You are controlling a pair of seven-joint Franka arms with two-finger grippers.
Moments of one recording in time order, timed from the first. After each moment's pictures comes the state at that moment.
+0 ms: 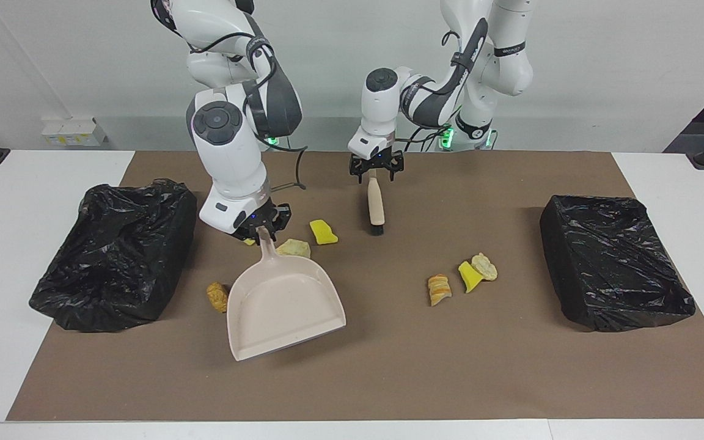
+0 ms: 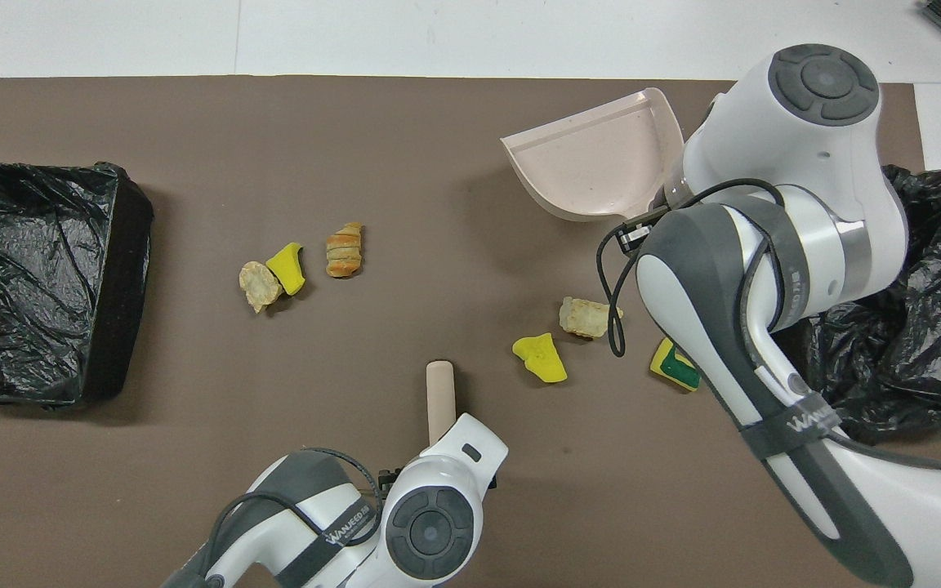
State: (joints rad) left arm -0.88 -0.03 -0.04 -2.34 0.00 2.30 -0.93; right arm 0.17 0.33 0.11 -1.50 -0.03 1.77 -0.08
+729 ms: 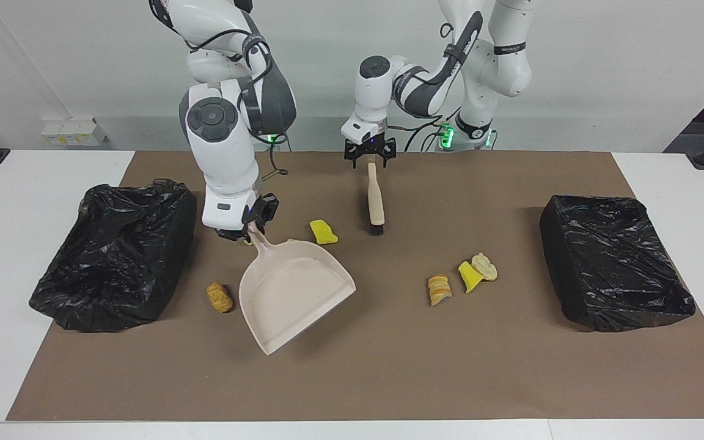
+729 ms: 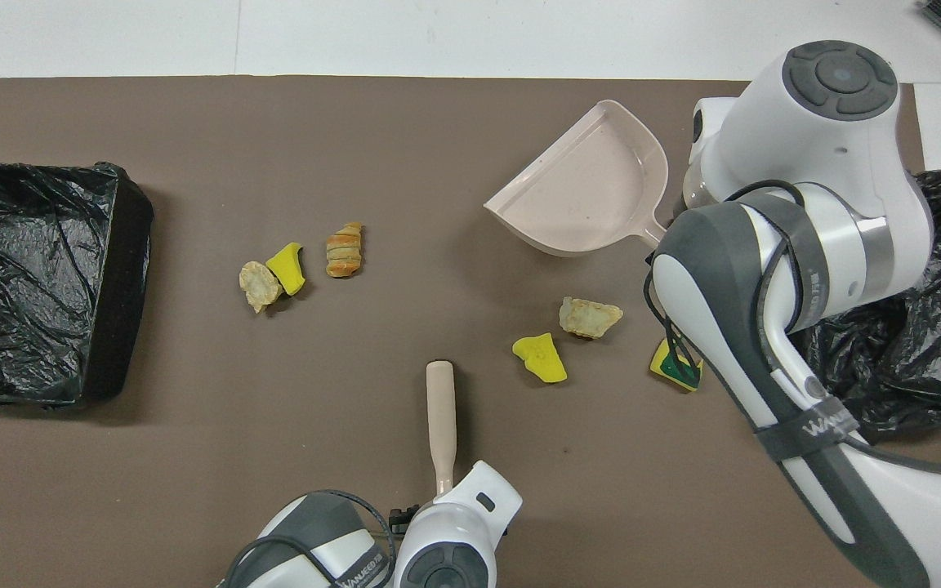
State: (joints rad) left arm -0.98 -0.08 -0.03 -2.40 -0.05 2.30 -0.94; right arm 0.15 0.31 0.11 -1.50 -0.06 1.69 -0.50
